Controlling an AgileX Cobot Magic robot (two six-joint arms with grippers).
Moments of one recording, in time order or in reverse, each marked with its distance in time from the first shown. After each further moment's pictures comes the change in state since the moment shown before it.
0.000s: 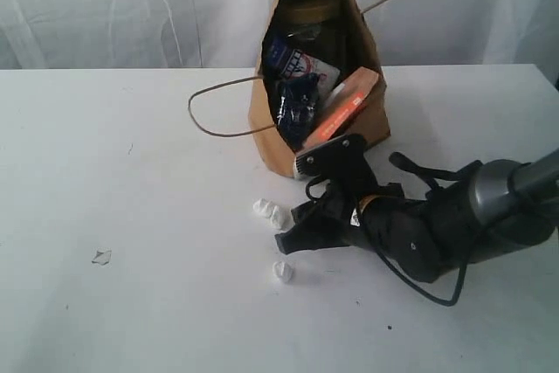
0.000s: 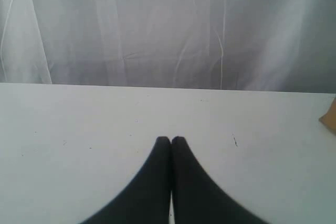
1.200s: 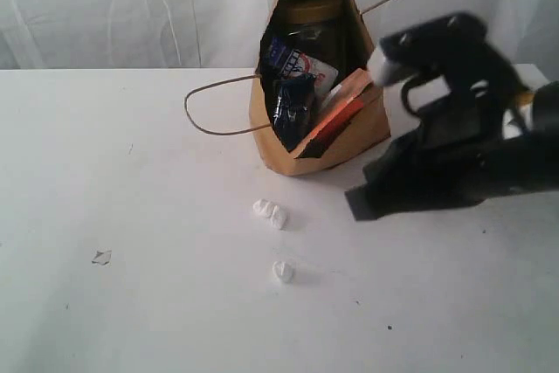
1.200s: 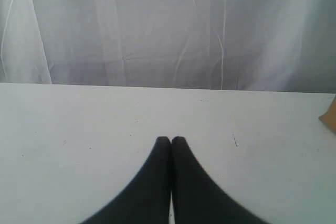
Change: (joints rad) left arm 0.000 0.000 0.000 0.000 0.000 0.000; right arm 0.000 -0.806 -0.107 -0.001 1.010 -0.006
